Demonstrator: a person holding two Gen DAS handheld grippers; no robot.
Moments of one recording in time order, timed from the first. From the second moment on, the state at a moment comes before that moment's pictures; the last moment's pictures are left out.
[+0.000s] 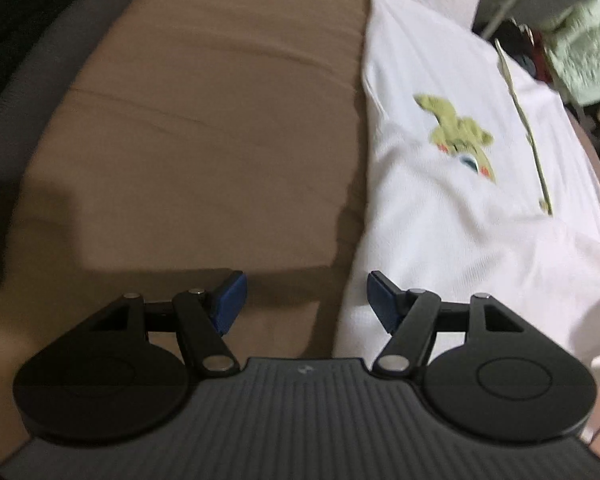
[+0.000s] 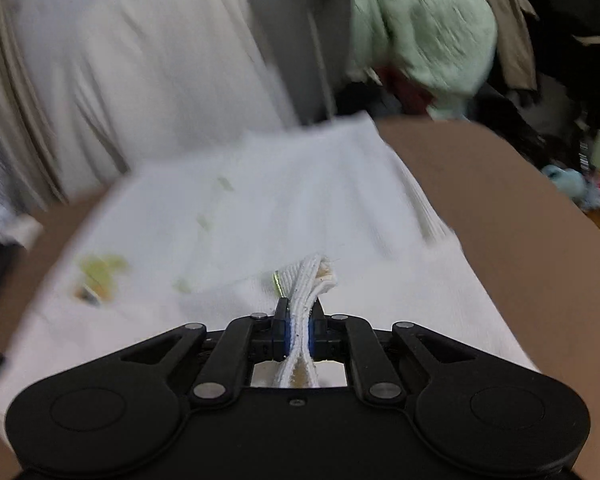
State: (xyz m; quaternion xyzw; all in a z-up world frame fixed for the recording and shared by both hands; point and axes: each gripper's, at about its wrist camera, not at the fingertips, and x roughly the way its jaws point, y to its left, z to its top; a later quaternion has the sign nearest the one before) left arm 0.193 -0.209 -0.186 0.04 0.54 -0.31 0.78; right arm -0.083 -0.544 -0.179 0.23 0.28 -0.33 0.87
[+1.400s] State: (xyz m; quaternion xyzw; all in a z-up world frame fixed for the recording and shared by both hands) left arm 0.149 -0.182 -0.157 0.04 0.45 -0.33 0.83; right arm -0.092 -0.551 -0.215 0.08 0.39 -0.43 0.81
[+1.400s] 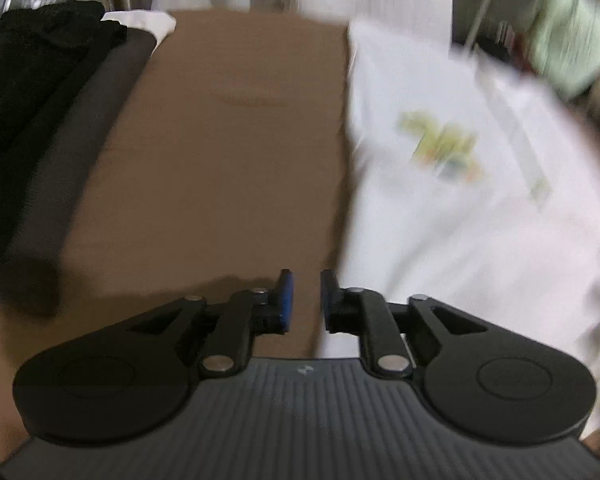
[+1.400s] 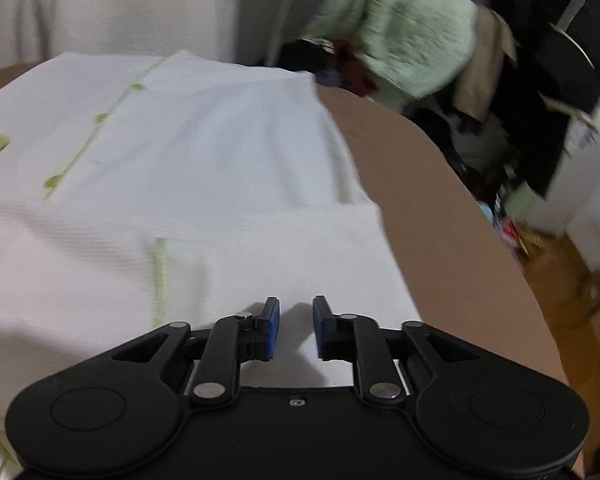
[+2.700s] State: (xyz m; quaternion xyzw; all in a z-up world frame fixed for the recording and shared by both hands) left arm -0.009 -0.255 -0.180 0.09 0.55 -0.50 0.66; right arm -0.219 -0.449 -0.211 0.32 0.41 -0.10 0.85
